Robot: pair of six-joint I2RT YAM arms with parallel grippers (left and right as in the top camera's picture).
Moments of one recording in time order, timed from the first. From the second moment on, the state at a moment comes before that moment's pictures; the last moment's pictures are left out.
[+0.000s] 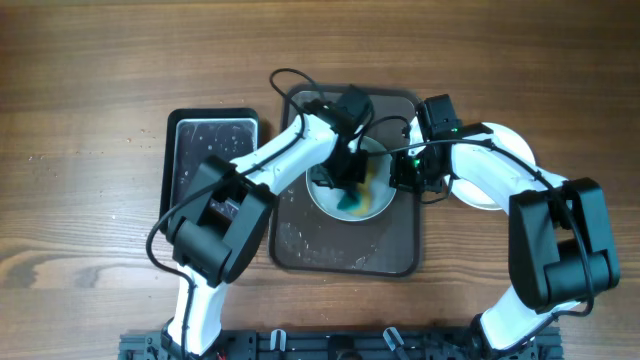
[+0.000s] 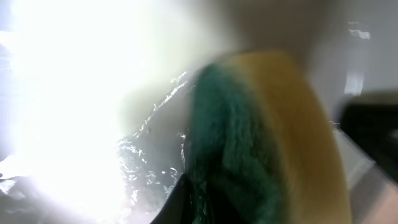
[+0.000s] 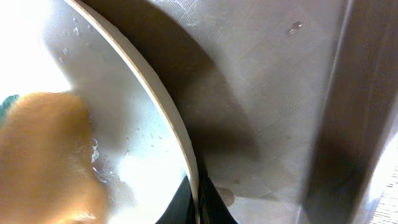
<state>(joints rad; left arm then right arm) -0.62 2.12 1.53 -0.92 0.24 -0.47 0.23 1.83 1.02 -0.61 -0.34 0.37</state>
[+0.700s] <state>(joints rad) -0.53 1.92 1.51 -1.01 0.05 -0.54 0.24 1.83 1.02 -0.61 -0.34 0.37</state>
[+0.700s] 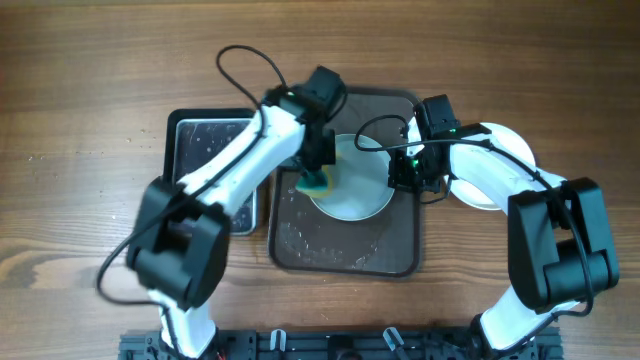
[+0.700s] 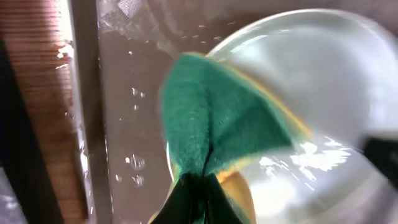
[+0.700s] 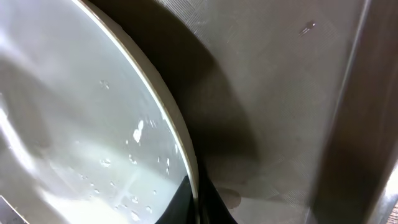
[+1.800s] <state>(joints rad) -0.37 1.78 1.02 -0.58 0.28 -0.37 0.23 1.83 1.02 -0.61 -0.35 0.34</state>
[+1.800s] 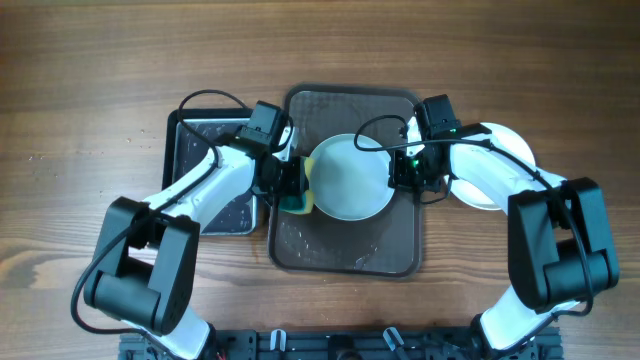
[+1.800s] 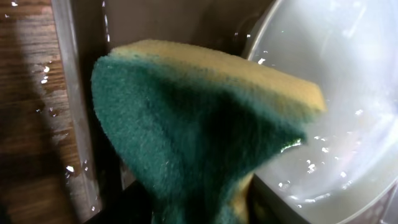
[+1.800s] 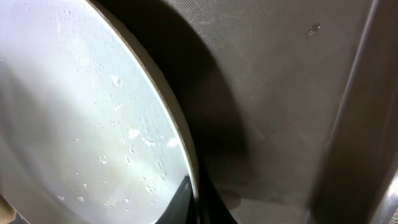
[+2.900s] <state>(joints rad) -0.10 1.68 0.99 -0.74 -0.12 -0.41 0.23 1.83 1.03 -0.64 -0.34 0.34</state>
